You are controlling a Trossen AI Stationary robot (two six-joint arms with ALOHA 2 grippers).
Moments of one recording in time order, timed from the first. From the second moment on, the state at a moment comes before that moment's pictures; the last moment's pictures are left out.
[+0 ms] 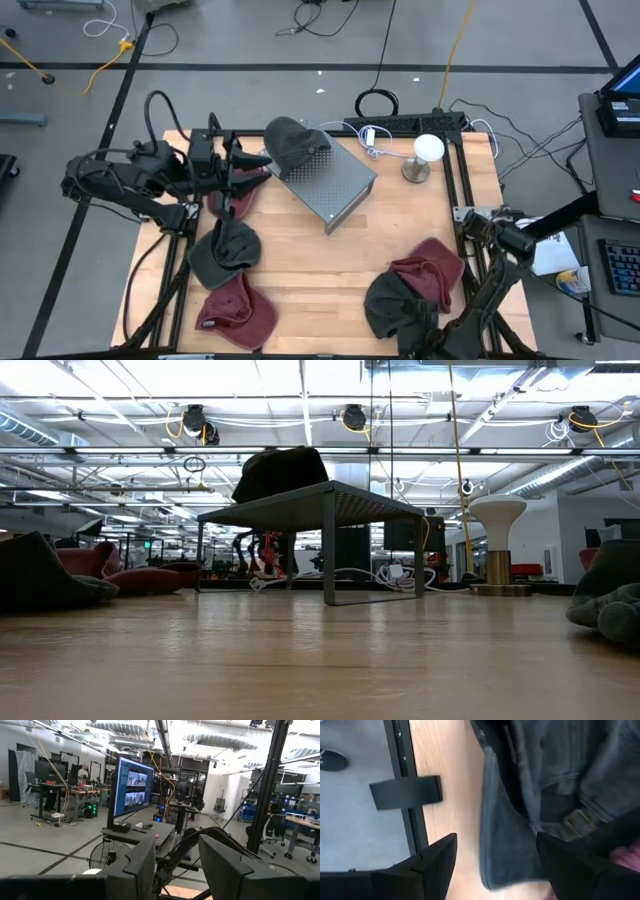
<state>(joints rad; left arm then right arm) -0.16 0.99 1.16 0.08 -0.24 -0.09 1.02 2.00 1.57 -1.19 0.10 1.09</state>
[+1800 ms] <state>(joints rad) -0.17 0.95 1.16 0.12 -0.21 -0.16 1.03 1.28 1.52 -0.56 1.33 0.34</state>
